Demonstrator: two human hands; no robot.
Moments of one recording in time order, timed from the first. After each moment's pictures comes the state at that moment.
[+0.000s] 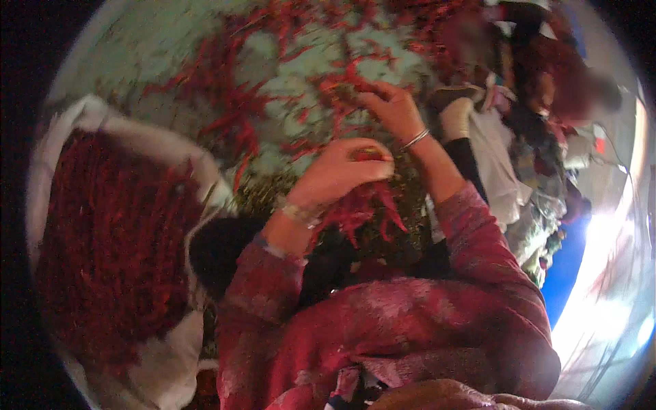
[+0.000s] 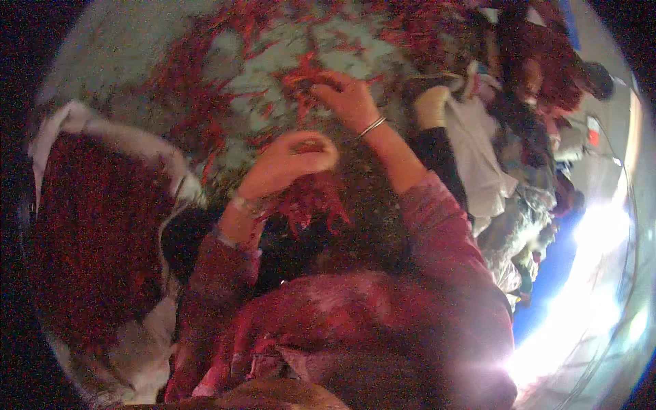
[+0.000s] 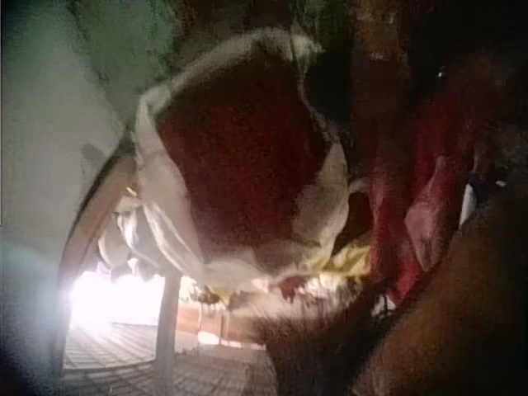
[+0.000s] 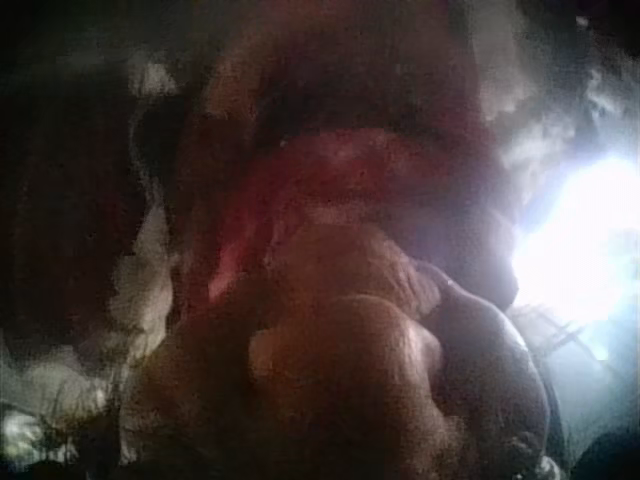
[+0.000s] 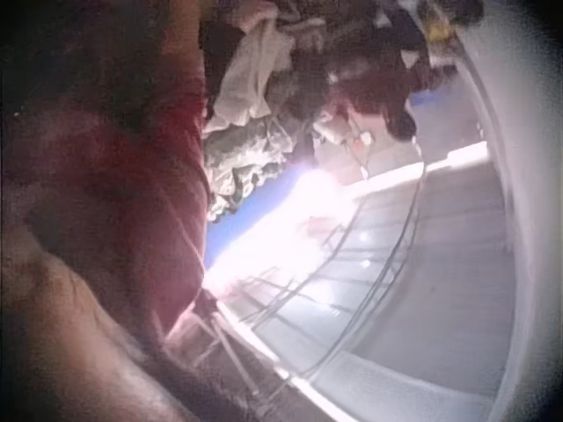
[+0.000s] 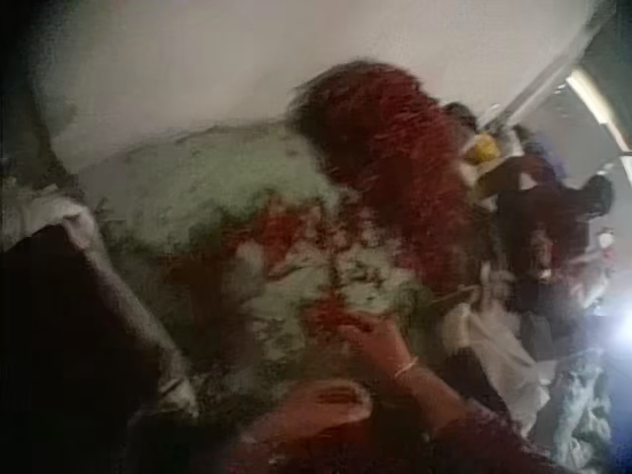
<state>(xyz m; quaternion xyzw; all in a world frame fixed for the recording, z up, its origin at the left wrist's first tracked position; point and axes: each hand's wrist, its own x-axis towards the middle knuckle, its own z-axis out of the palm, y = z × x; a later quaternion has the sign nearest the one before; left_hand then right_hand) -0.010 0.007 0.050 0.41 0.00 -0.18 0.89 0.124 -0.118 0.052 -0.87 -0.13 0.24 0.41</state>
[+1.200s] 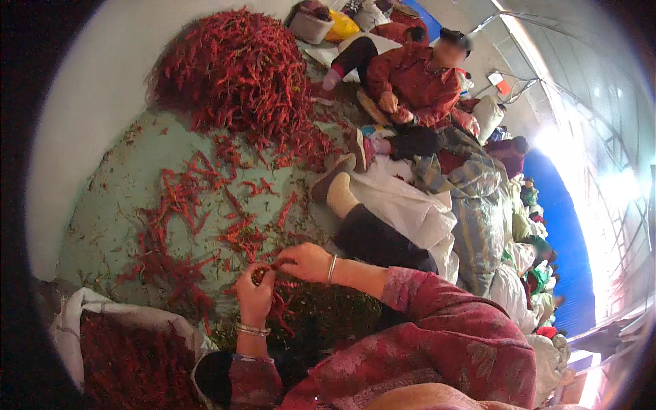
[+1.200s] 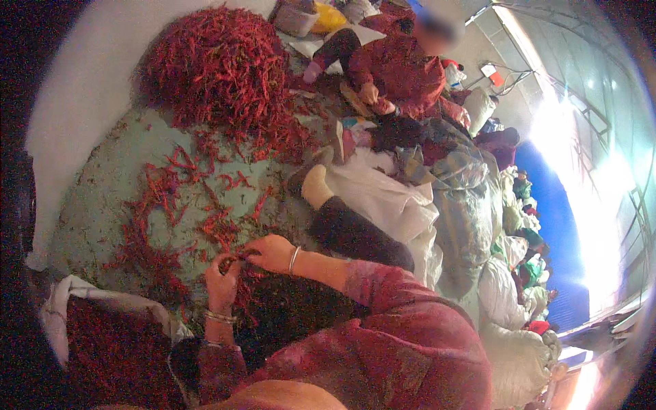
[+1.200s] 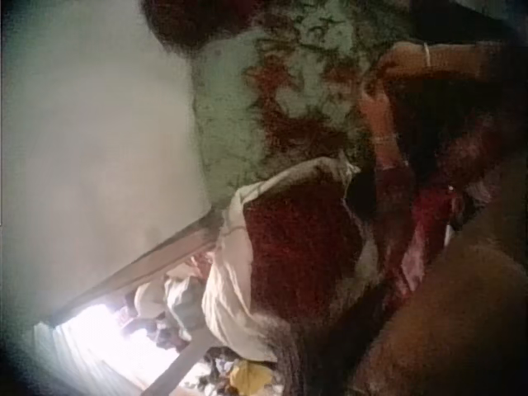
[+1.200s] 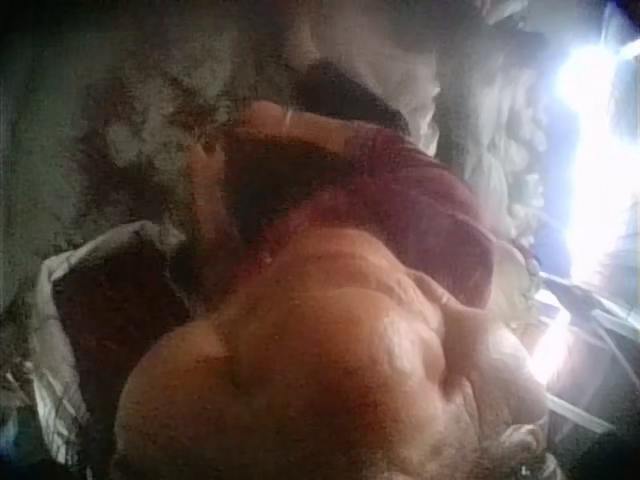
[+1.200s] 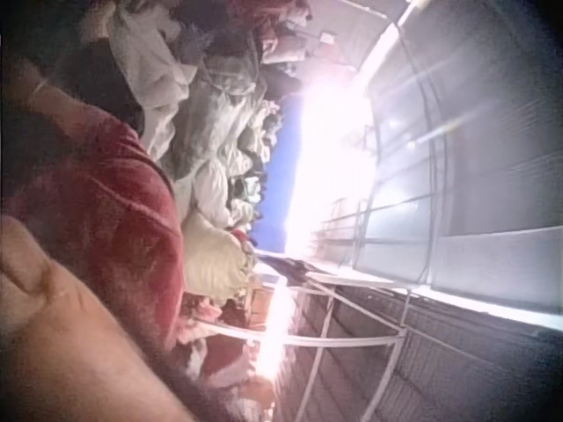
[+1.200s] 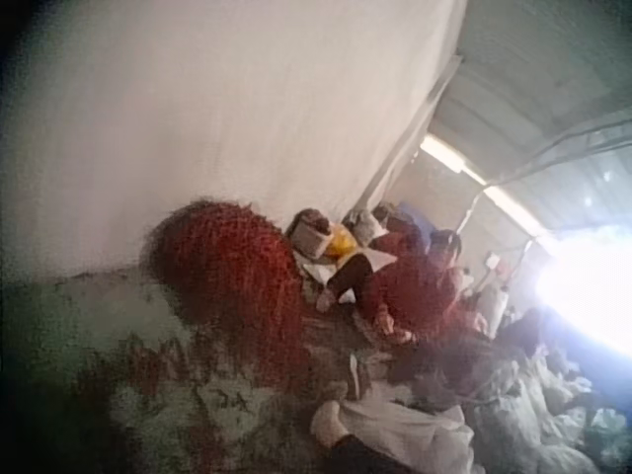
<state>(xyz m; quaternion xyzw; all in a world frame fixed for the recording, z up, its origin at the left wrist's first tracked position) -0.007 -0.014 0.064 0.67 0.11 -0.02 0.73 0.062 -0.177 0.095 -0.92 -0.25 0.23 0.21</state>
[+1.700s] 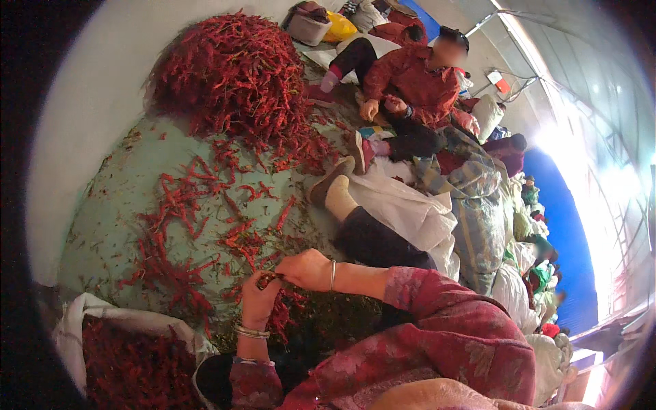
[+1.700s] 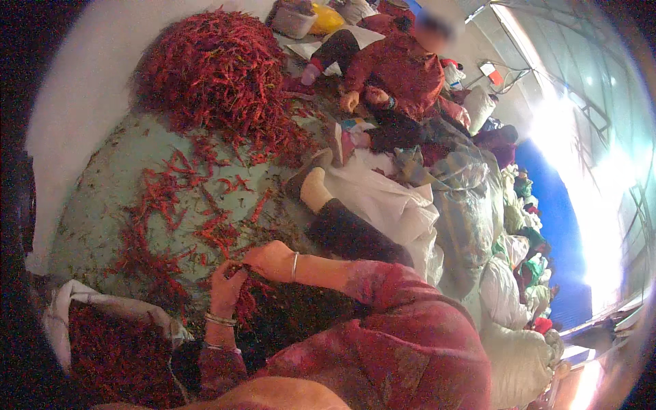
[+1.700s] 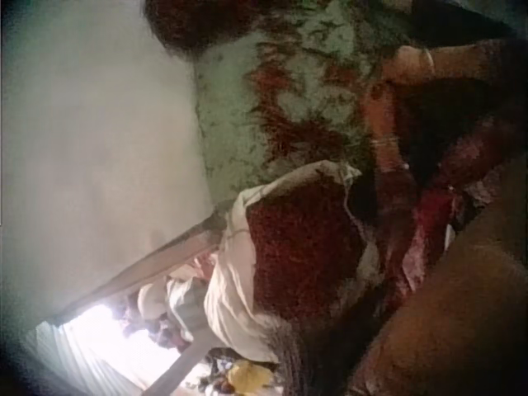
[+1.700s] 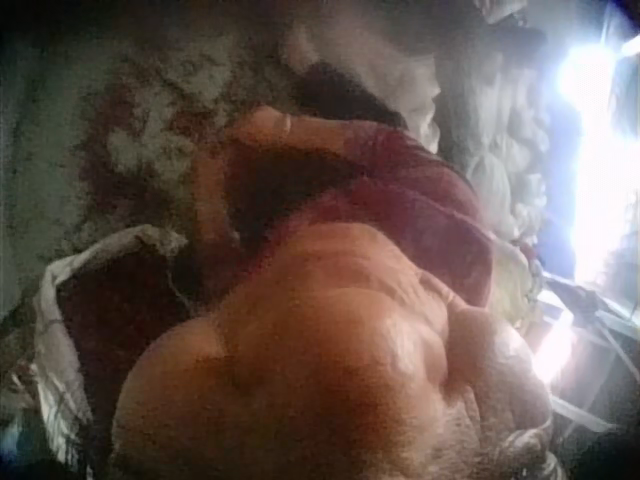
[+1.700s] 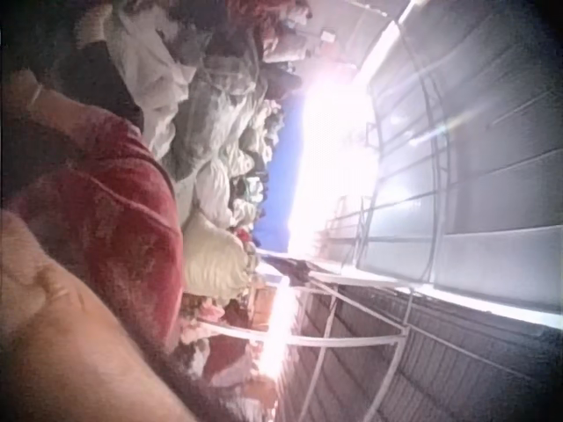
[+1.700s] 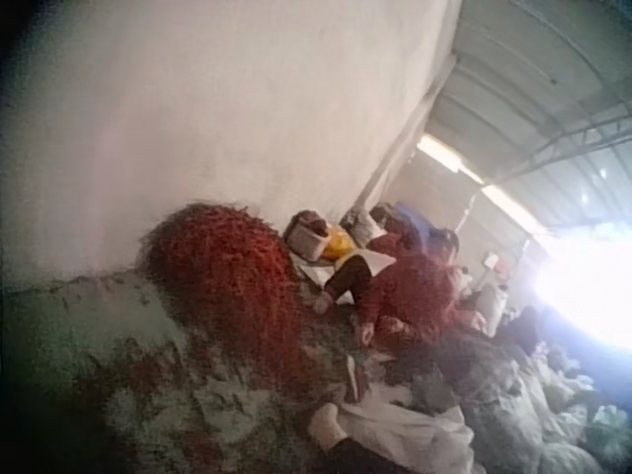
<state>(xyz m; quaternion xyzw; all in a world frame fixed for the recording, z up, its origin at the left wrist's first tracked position) -0.008 -0.024 0.057 0.59 0.11 -0.09 0.79 0.057 -0.187 0.093 -0.89 -0.42 0.15 0.08</state>
